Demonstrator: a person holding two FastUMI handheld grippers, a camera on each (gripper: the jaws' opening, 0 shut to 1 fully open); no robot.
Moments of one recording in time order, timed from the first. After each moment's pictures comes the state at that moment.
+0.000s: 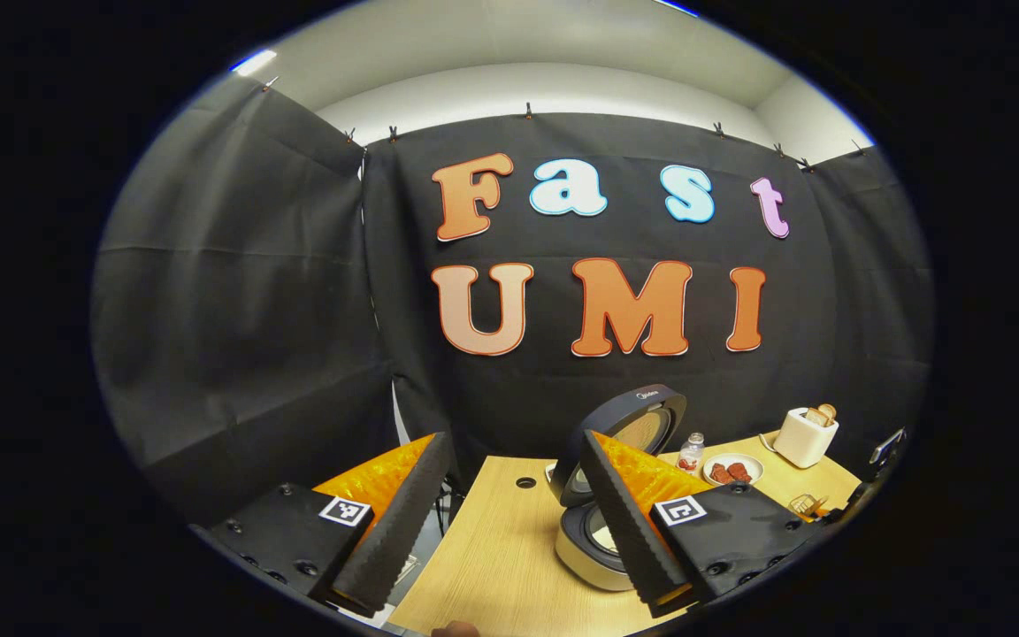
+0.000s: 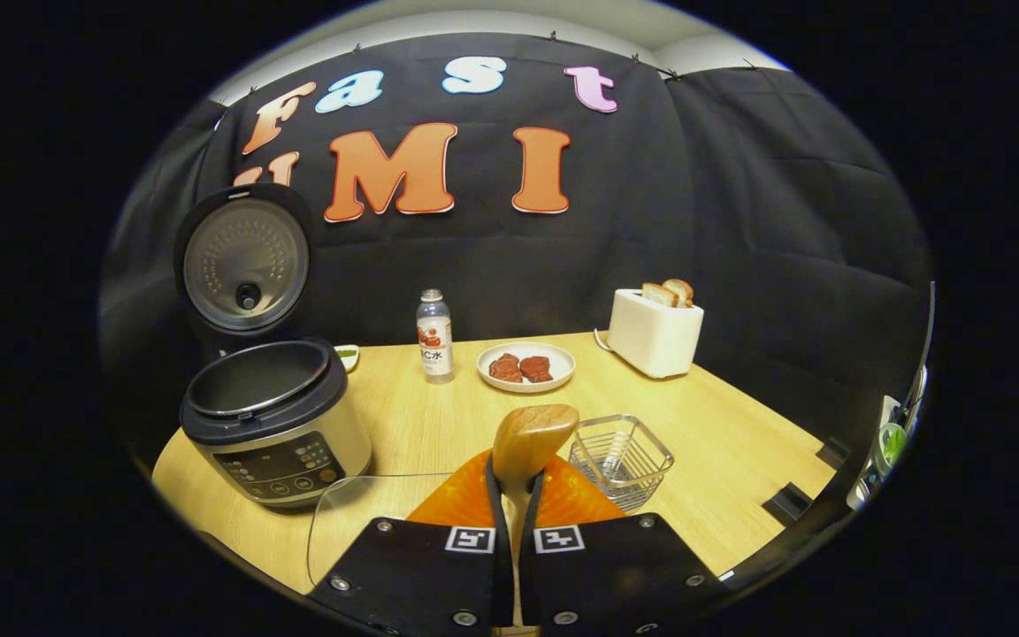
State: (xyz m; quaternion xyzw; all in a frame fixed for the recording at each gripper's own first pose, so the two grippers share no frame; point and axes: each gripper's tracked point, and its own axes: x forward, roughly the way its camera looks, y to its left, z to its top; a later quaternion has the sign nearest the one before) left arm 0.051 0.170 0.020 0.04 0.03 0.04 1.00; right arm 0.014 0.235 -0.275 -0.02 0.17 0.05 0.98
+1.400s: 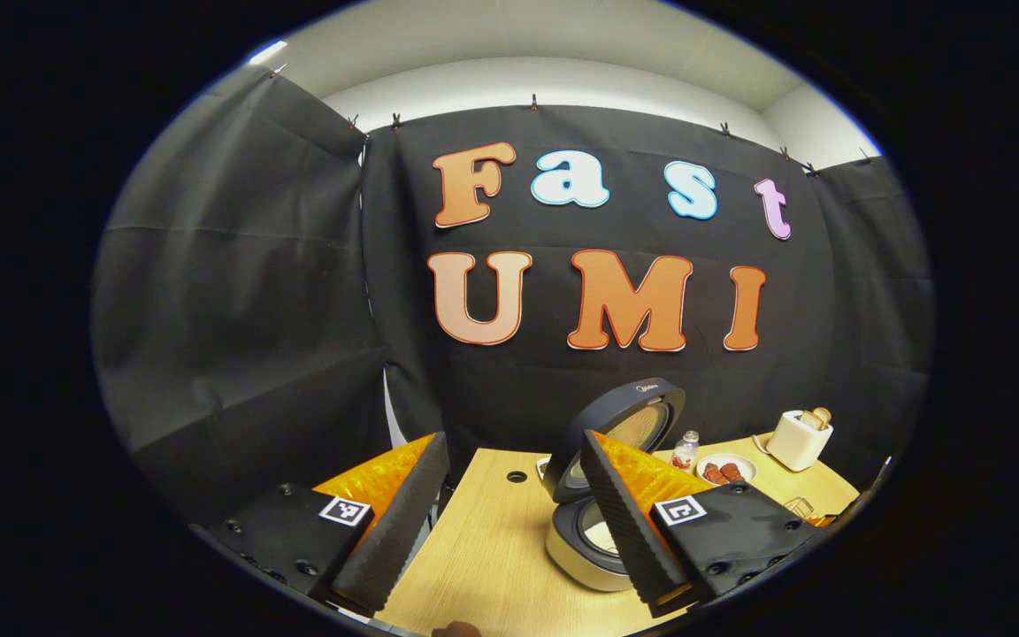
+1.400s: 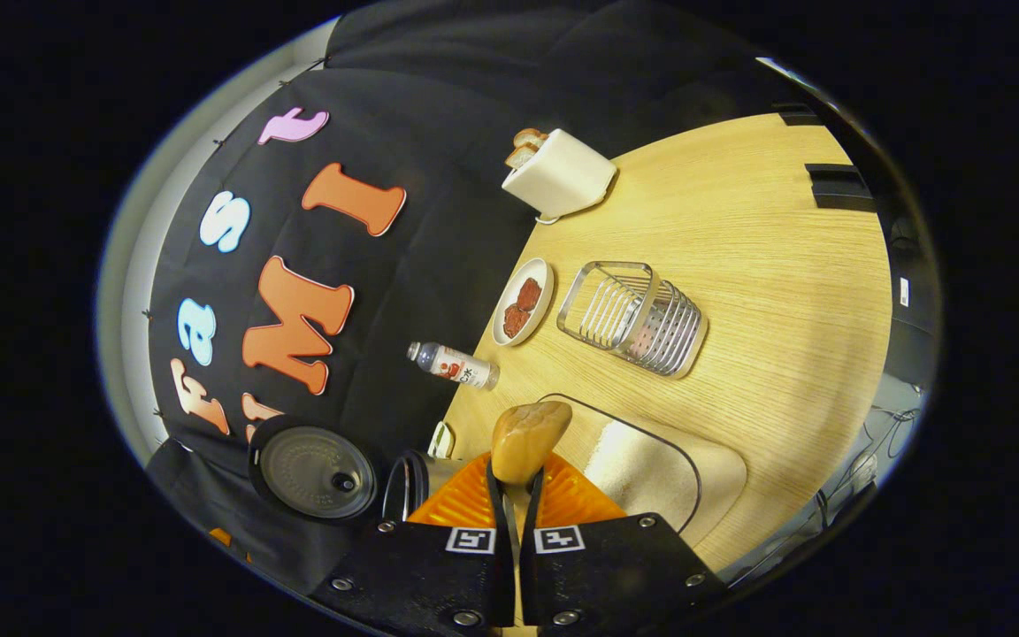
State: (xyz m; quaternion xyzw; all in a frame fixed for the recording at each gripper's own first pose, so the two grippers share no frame) left arm 0.062 0.167 0.009 0.02 0.04 0.04 1.00; right arm 0.000 0.218 -0.292 0.49 0.26 0.01 0.83
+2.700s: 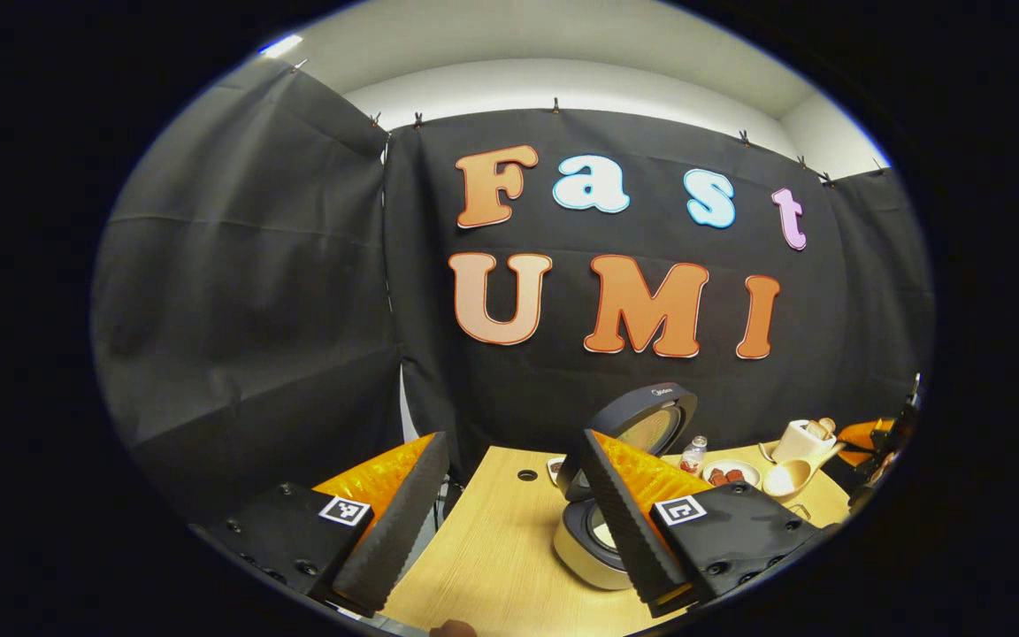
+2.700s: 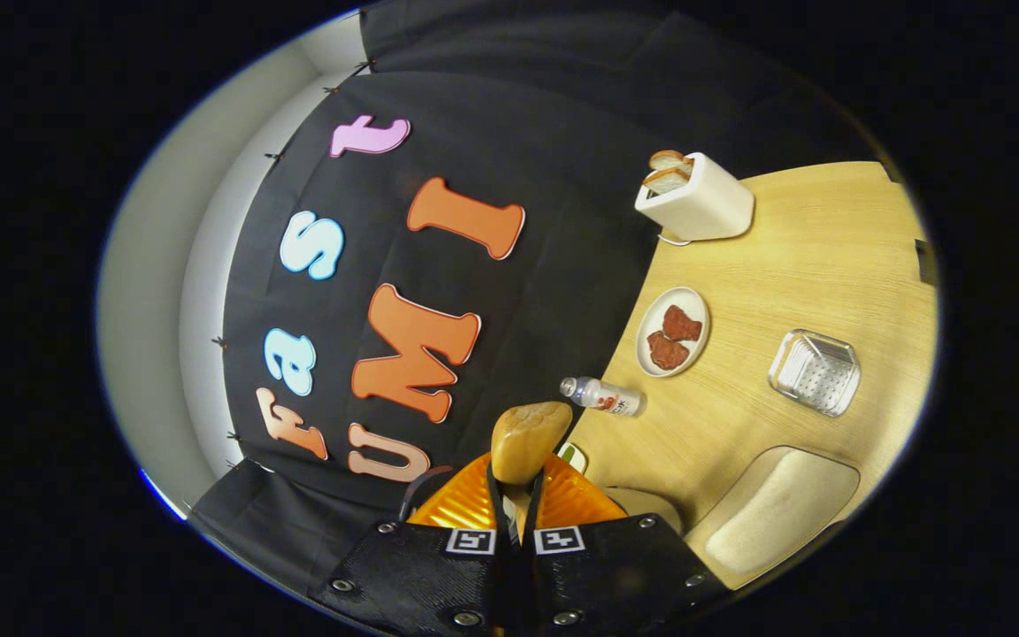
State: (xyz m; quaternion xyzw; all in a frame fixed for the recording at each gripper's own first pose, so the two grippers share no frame) left arm 0.043 0.190 0.014 0.01 0.04 0.06 1.00; right arm 0.076 0.270 -0.084 0.52 0.20 0.14 0.82
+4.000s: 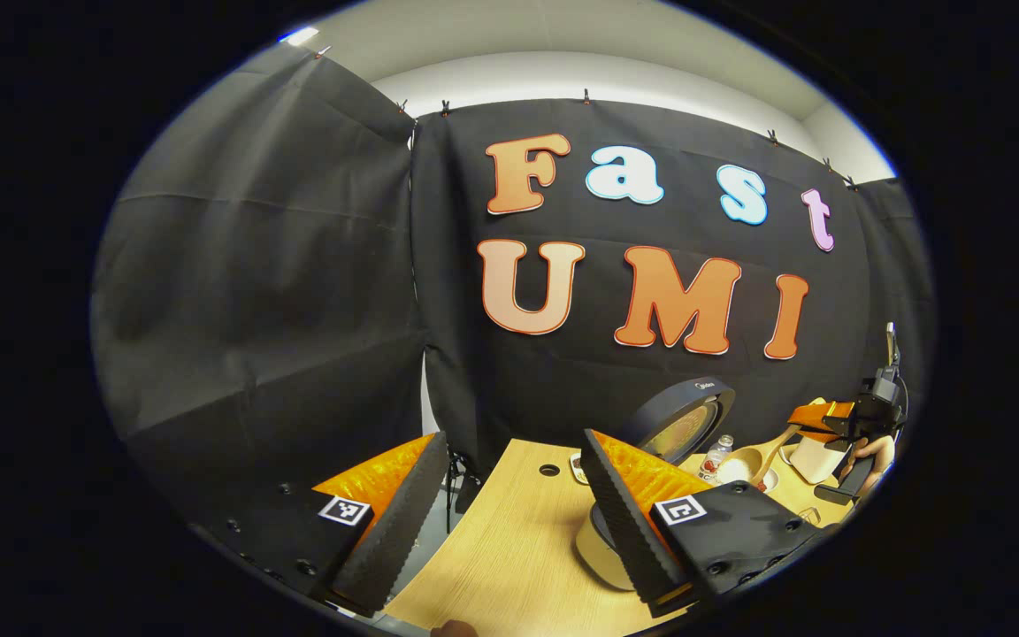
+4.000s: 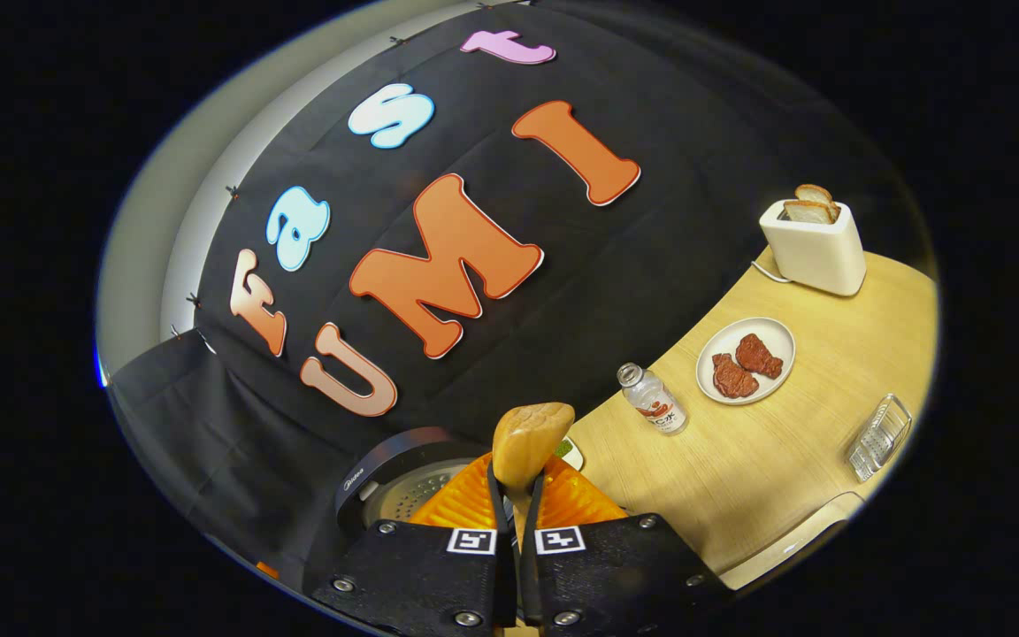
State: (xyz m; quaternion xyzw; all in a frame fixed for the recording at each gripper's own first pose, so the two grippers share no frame) left arm 0.059 0.227 -0.006 -0.01 0.05 0.10 0.99; right arm 0.135 0.410 -0.087 0.32 0.21 0.19 0.91
